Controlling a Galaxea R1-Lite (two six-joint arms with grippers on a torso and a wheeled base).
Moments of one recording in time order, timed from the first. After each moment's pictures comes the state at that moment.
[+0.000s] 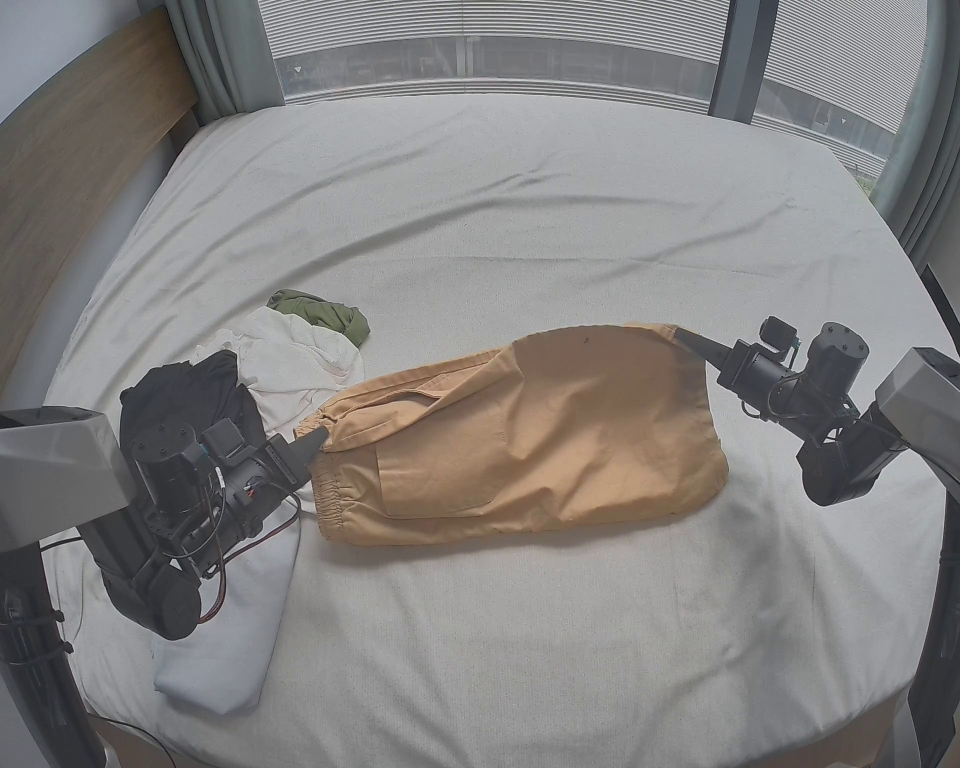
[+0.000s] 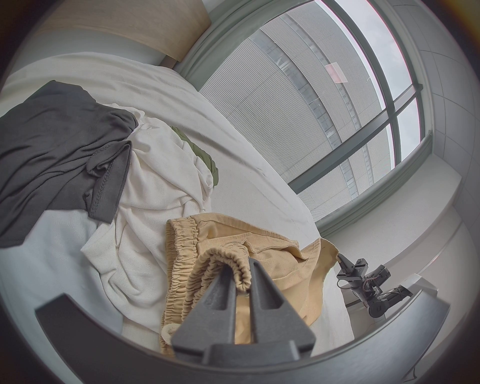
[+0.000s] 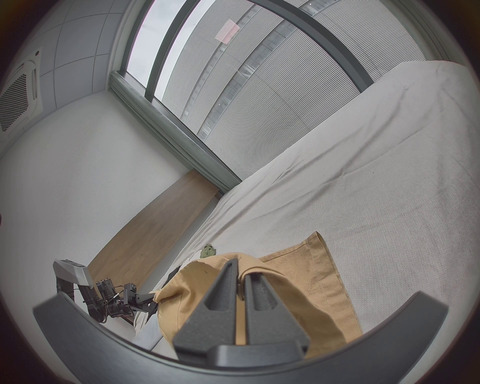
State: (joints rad) left arm -0.20 2.14 -0.54 -1.55 -0.25 -0.69; right arm 0.07 2.26 -1.11 -1.35 0.67 0.60
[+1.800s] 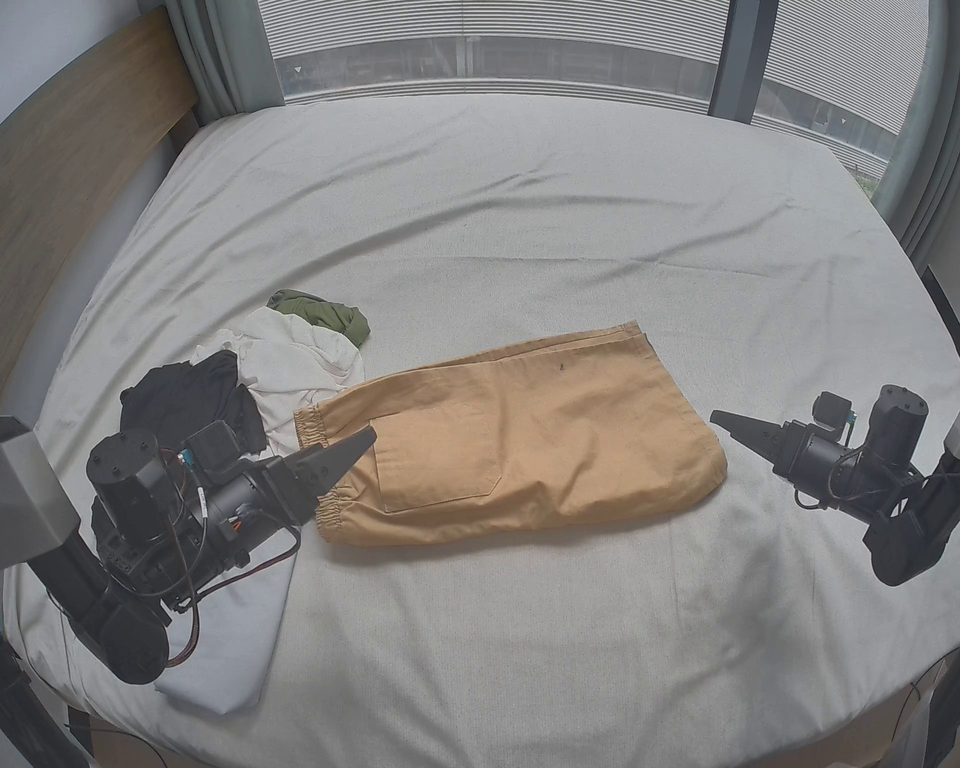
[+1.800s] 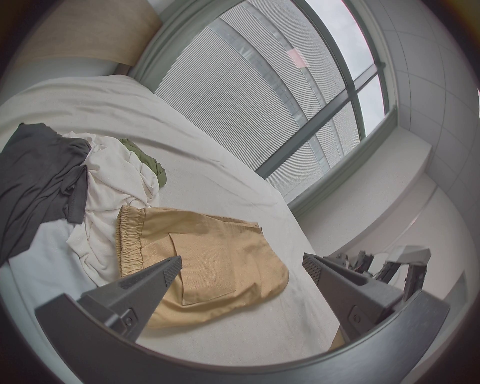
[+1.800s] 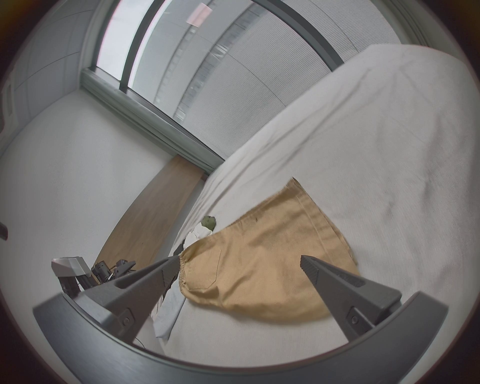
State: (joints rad) left arm -0.32 1.90 -0.33 -1.55 -0.31 -0.53; right arm 0.03 1.93 -0.50 -1.32 0.67 0.58
